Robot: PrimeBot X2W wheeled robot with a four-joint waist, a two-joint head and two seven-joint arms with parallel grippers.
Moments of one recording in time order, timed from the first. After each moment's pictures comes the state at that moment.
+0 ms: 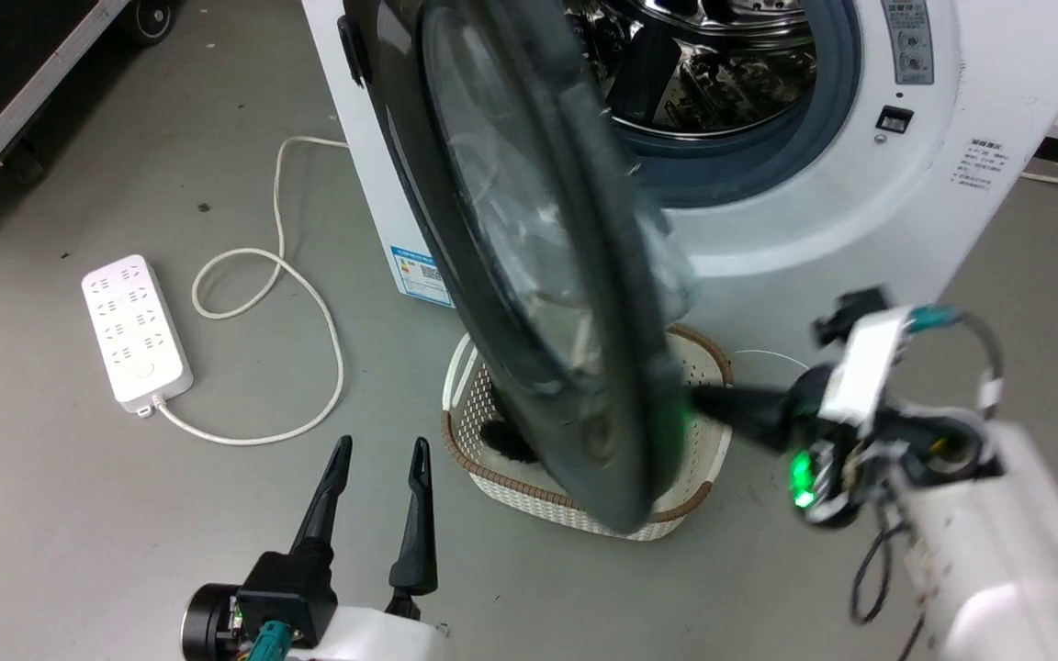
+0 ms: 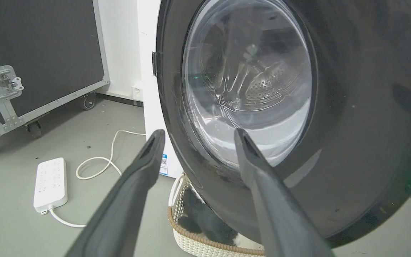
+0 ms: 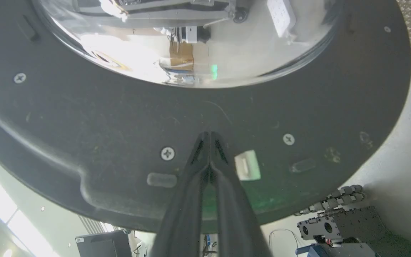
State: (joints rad) left arm 0.00 0.05 -0.23 -0.01 -0.18 0.11 -0.26; right arm -0.68 -0.06 0.00 0.75 1.43 0.13 1.03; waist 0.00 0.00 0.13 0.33
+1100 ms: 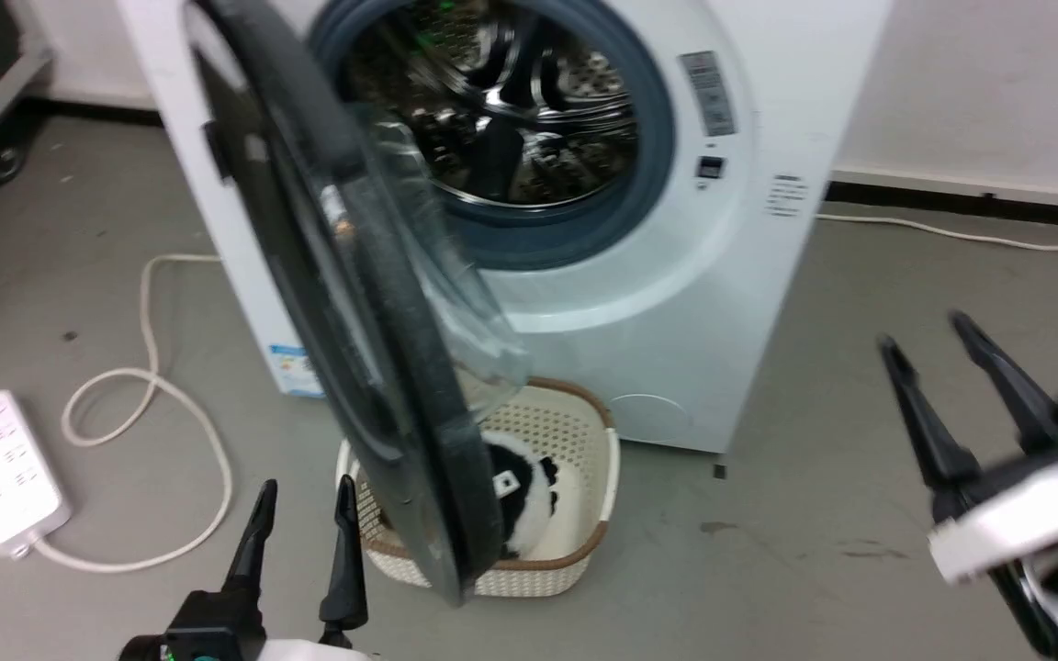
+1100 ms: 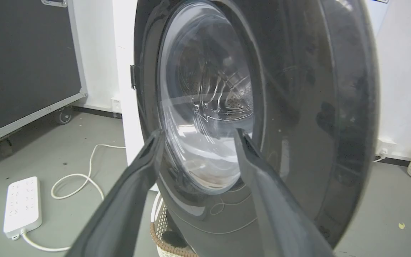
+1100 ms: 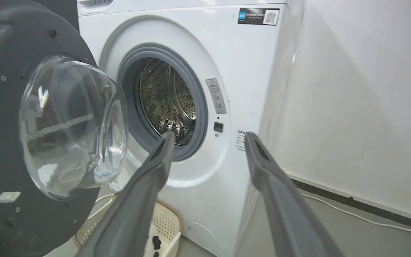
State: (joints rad) left arm 0.08 0.05 -0.09 -0.01 -0.16 0.06 -0.26; right arm -0.24 -0.44 0.23 0.09 0.45 0.13 -0.18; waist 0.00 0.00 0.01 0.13
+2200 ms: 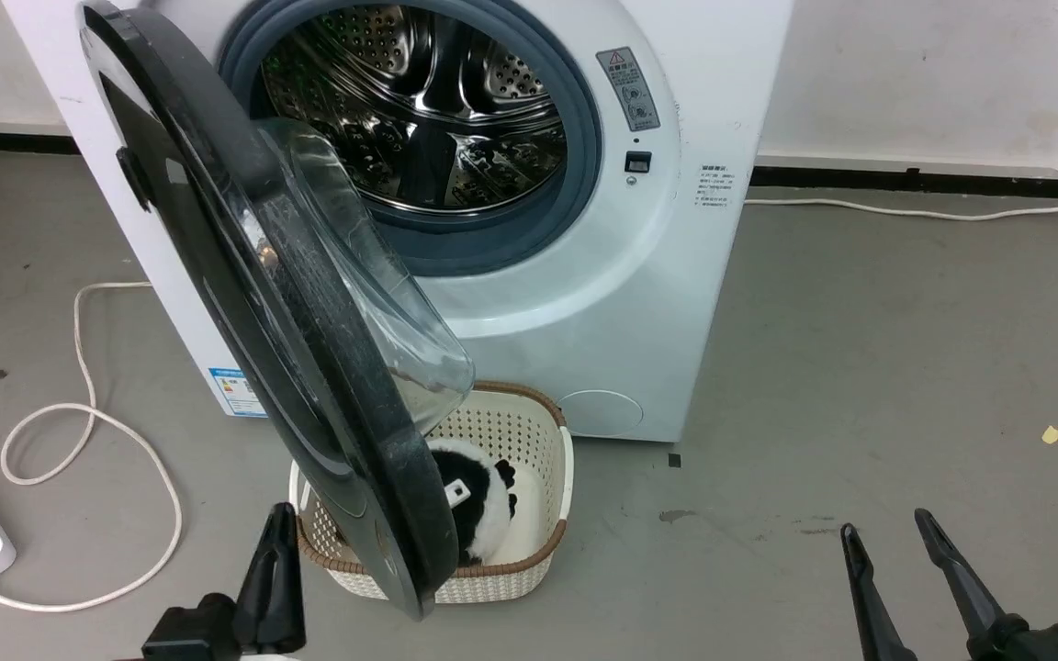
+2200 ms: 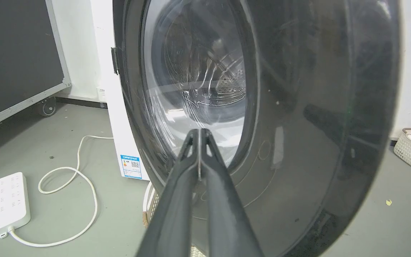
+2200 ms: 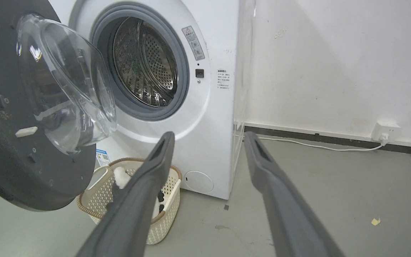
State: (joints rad) left arm 0.10 0.05 -0.02 0.04 -0.15 0.01 -0.26; right arm 0.20 -0.06 -0.02 -0.08 0.07 0.13 -0.26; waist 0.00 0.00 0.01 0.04
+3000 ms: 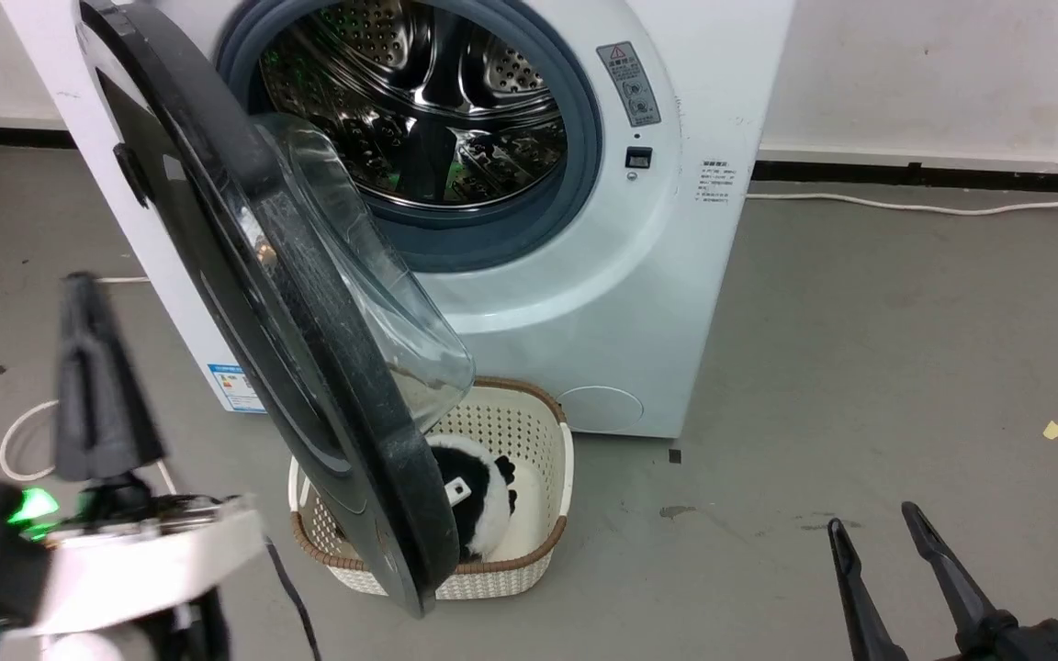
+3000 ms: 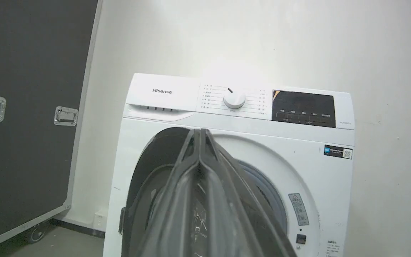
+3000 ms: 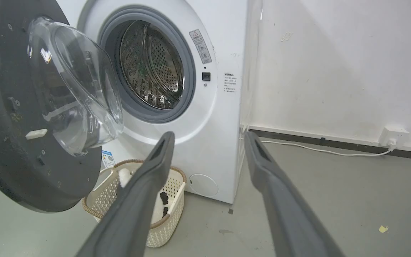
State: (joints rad) left arm -0.10 0.05 0.10 -0.35 -0.22 0.03 -0.26; right arm 0.19 -0.06 0.01 -0.10 0.07 0.13 -0.26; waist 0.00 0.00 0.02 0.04
